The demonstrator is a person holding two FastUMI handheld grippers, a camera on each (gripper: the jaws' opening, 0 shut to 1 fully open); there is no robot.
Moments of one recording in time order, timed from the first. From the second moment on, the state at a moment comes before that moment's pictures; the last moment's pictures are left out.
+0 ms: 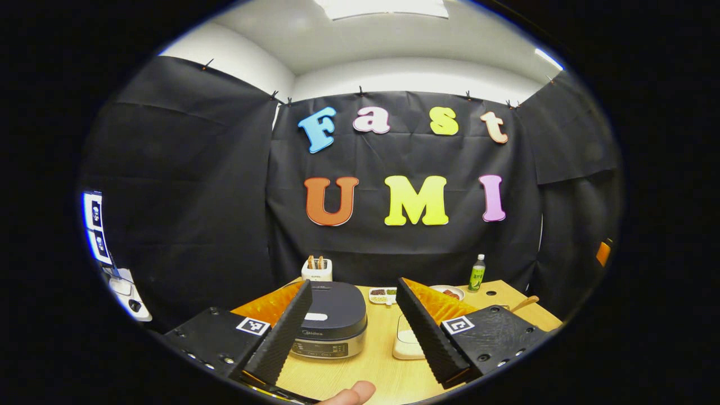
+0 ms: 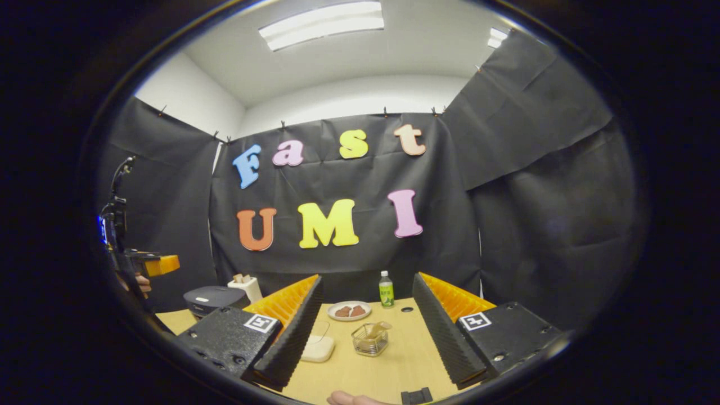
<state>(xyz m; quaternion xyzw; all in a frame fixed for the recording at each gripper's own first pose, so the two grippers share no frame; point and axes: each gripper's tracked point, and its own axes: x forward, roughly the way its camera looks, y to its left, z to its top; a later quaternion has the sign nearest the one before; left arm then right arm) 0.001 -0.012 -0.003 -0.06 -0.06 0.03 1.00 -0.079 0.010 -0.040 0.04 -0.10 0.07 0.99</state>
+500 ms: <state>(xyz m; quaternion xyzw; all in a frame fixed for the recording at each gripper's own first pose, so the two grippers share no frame) -0.049 -0.073 -0.029 -0.11 -0.05 -0.04 0.99 -0.077 0.019 -0.046 0.05 -0.09 0.08 0.99</state>
